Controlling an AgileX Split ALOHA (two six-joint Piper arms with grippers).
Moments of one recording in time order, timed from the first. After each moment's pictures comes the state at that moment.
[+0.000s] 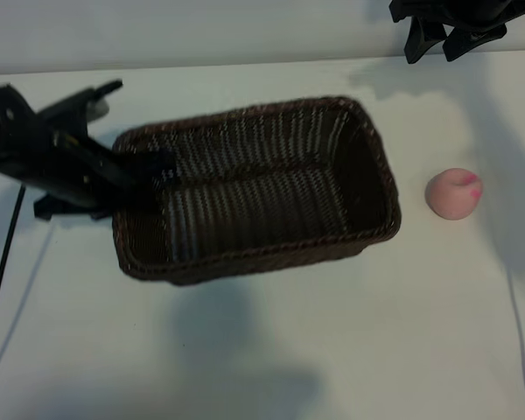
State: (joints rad) left arm -0.22 1.67 -0.95 -0.44 0.52 -0.10; right arm 0.11 2.08 -1.97 0.24 1.22 -0.07
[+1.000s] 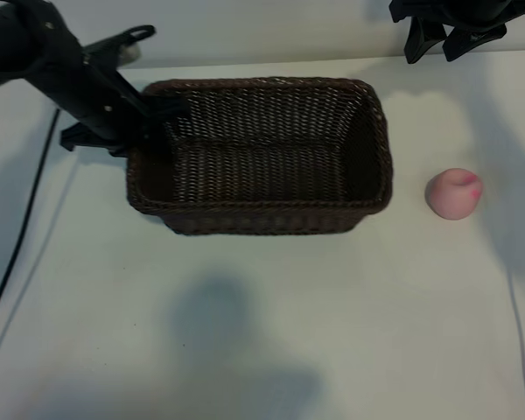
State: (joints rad) left arm -0.19 2.02 -1.42 -0.39 0.77 -0.01; right arm 0.11 2.08 -1.97 0.24 1.22 -0.07
